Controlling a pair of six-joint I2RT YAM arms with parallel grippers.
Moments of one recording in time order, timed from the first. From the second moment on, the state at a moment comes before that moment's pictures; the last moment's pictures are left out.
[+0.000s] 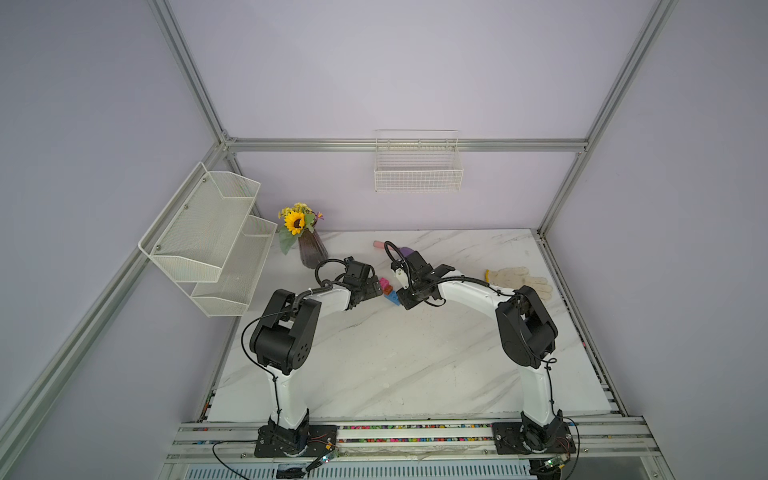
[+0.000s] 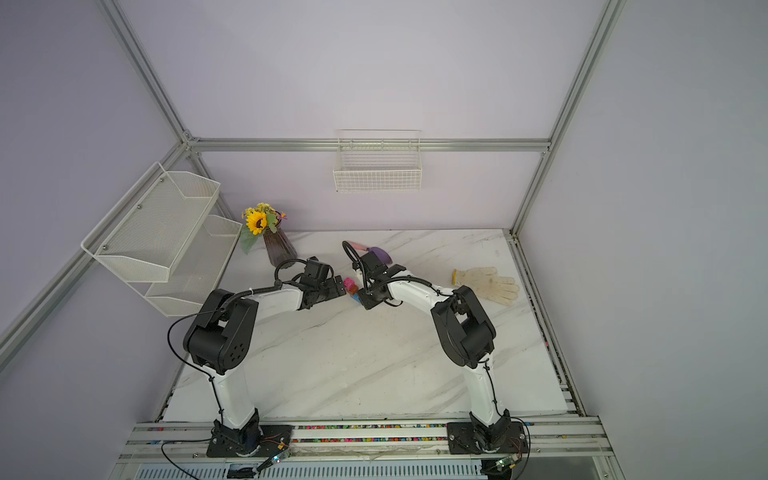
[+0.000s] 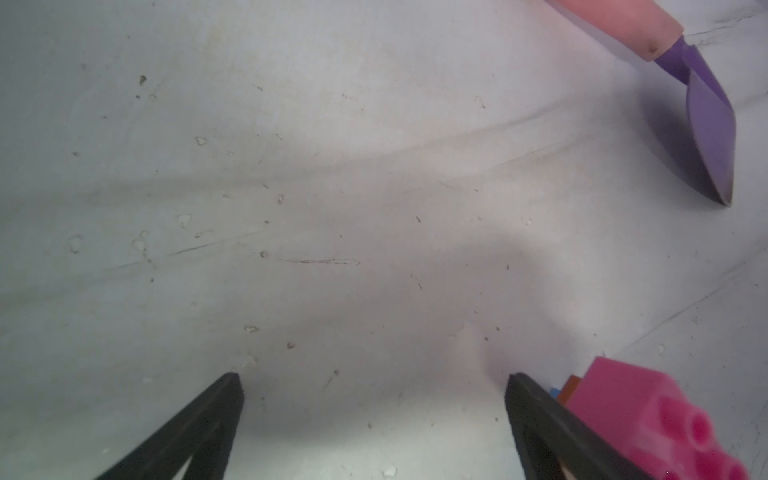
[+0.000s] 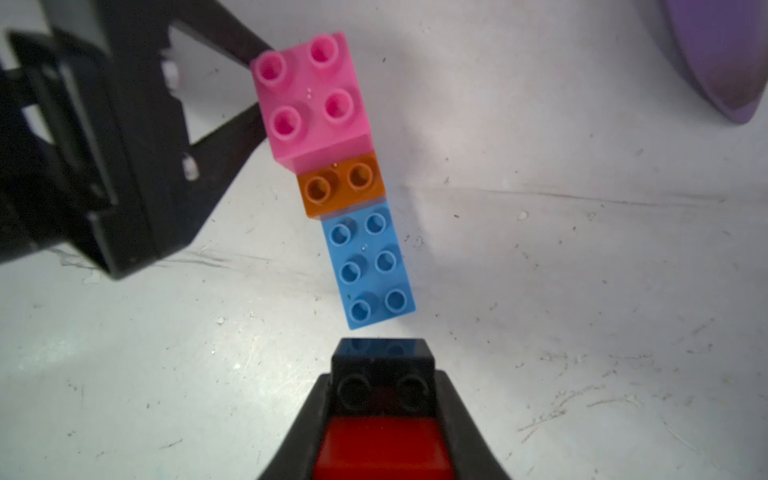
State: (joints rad) left arm -0.36 1.91 1.12 -0.11 -0.18 -0.62; right arm 0.65 2.08 1.60 -0.58 -0.04 0.04
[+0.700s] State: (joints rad) left arm -0.36 1.74 0.86 0.05 -0.13 -0.63; right arm 0.65 2.14 1.68 -0.60 -0.04 -0.10
